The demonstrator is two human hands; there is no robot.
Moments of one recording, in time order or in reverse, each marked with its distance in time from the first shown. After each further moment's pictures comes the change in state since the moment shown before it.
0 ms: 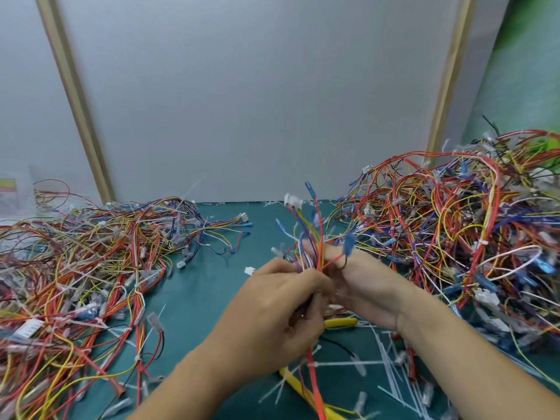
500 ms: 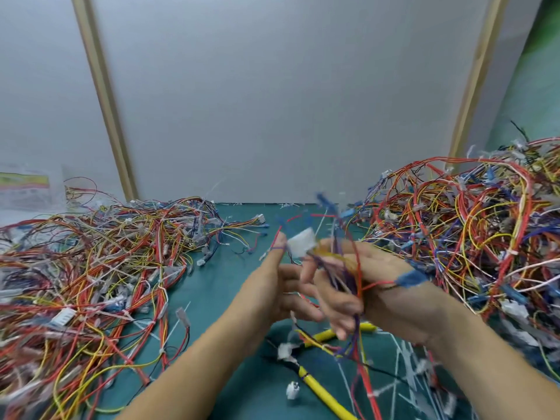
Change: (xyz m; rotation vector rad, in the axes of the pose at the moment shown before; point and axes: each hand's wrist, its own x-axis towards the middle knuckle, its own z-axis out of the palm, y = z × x) left_hand 0.007 -0.027 0.004 -1.136 -0.064 -1.249; right_hand -0.016 -0.013 0.007 0.186 -0.488 -0.228
